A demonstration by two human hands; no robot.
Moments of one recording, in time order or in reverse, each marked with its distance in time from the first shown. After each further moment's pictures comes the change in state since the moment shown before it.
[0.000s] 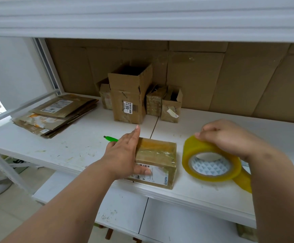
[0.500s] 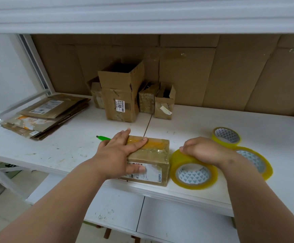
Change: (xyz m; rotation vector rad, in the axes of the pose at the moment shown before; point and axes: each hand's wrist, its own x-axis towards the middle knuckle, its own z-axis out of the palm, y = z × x) left_hand -0.002 0.001 -0.007 0.137 -0.145 0.067; right_hand 0.015 0.029 0.047 -0.011 -0.180 0.156
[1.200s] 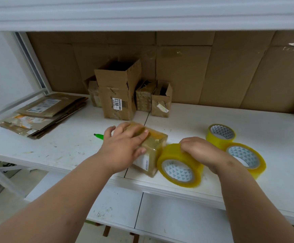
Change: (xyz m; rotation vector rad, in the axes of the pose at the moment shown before) left_hand 0.007 0.022 -0.002 0.132 0.292 0.099; right_hand -0.014 -0.001 0.012 0.298 0.069 0.006
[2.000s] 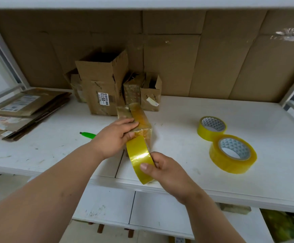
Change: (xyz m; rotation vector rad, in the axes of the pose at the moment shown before) left_hand 0.044 -0.018 0.014 -0.499 -0.050 0.025; right_hand -0.023 0.021 0.085 0.451 -0.089 -0.173
